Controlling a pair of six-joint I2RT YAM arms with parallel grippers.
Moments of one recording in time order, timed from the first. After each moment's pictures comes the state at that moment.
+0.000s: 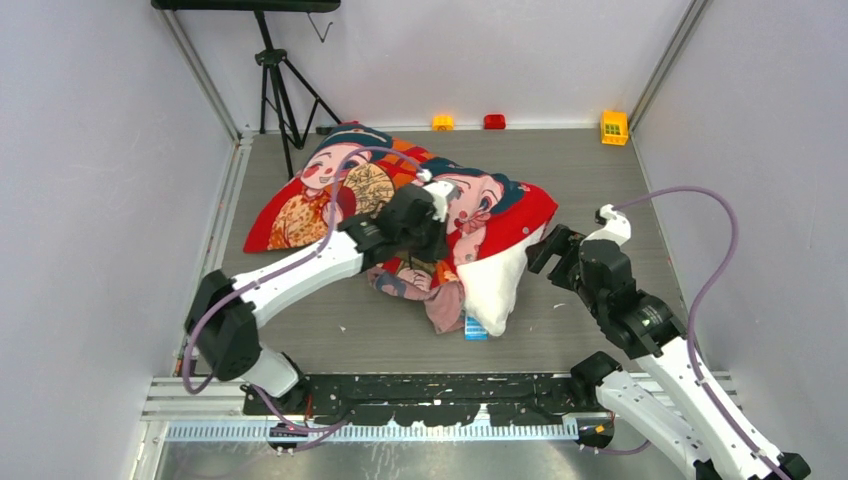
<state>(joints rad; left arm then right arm) -0.84 1.54 1.26 -0.43 0.05 -0.33 0.51 0.61 0.77 -0.66 0.36 0.70</state>
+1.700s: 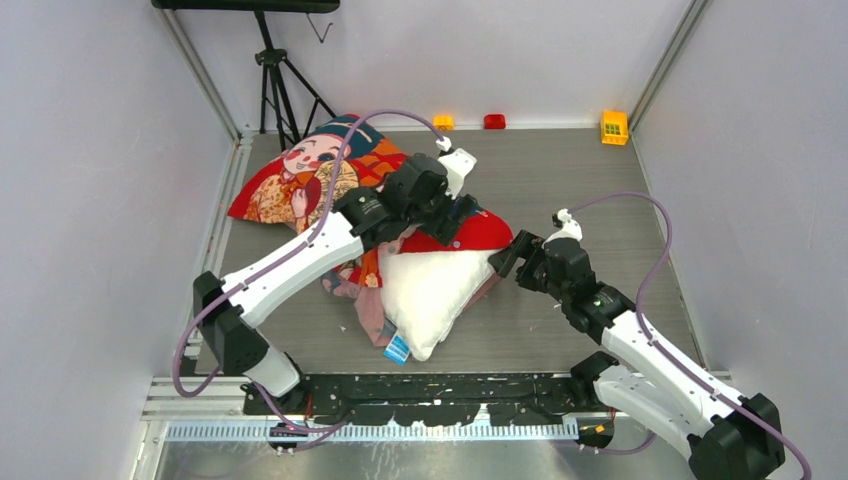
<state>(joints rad) -0.89 1.54 1.57 -0.67 -0.17 -0.05 0.51 0.80 0.51 -0.23 0.08 0.79</state>
